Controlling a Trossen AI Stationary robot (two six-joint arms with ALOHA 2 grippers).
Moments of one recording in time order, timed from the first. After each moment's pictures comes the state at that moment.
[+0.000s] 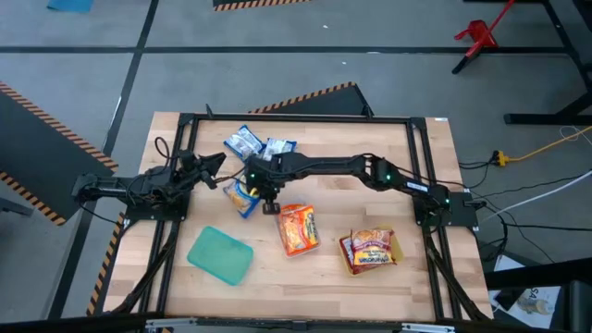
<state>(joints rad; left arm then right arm) -0.03 0.01 0.01 0.06 -0.74 -0.51 -0.07 2.56 2.35 -0.88 -0.17 -0.21</state>
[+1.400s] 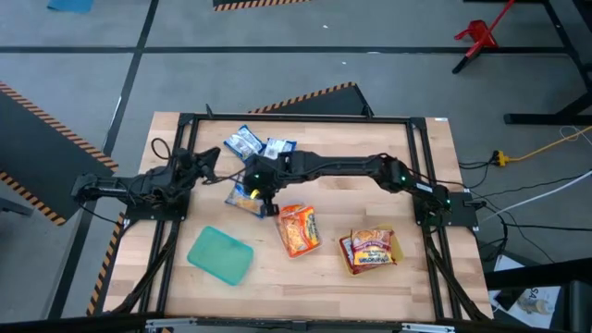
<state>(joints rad) -0.03 0.02 0.02 0.03 -0.92 -0.50 -0.01 2.40 2.36 -0.86 -0.10 -0.22</state>
